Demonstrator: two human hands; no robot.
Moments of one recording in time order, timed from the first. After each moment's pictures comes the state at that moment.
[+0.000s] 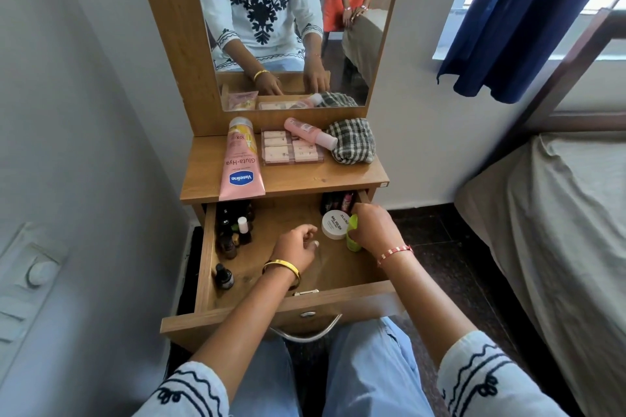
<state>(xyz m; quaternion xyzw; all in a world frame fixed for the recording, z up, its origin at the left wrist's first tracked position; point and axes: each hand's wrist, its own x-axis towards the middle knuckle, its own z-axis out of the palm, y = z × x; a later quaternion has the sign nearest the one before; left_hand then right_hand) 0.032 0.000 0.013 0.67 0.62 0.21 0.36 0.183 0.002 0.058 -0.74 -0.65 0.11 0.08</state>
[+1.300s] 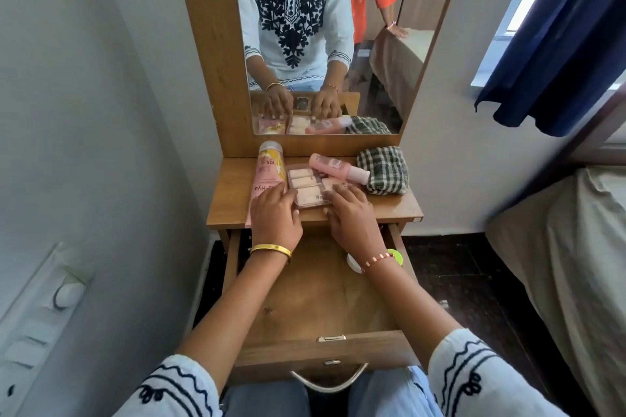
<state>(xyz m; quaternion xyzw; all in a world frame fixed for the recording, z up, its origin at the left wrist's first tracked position) -0.021 0.070 0.067 0.71 0.65 0.26 0.05 0.128 0.069 0.057 -0.61 -0.75 0.04 0.23</state>
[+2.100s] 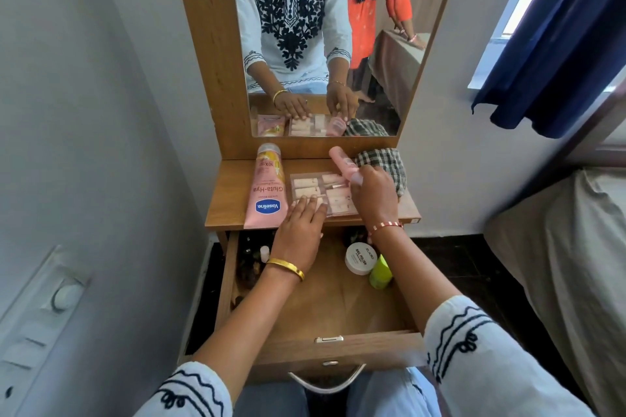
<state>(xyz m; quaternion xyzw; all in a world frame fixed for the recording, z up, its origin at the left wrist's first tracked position) 0.007 0.055 0.050 0.82 0.55 0.15 -0.05 0.148 0.101 0.092 -0.73 -0.61 0.02 0.29</state>
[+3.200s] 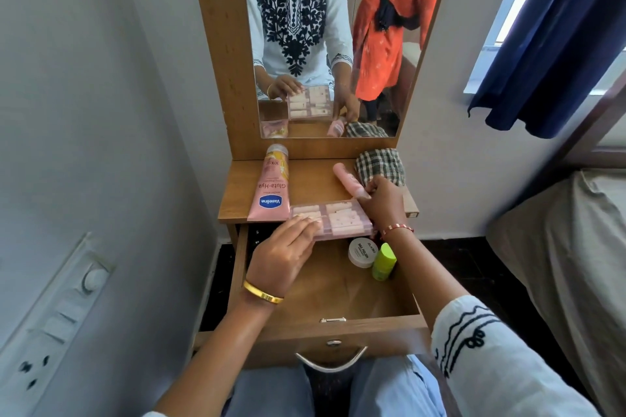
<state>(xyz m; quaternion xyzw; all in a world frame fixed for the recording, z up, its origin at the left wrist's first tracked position) -0.035 -0.007 0.063 0.81 0.42 0.38 -0.15 0.159 0.069 0.097 -0.74 -0.56 0.19 0.32</state>
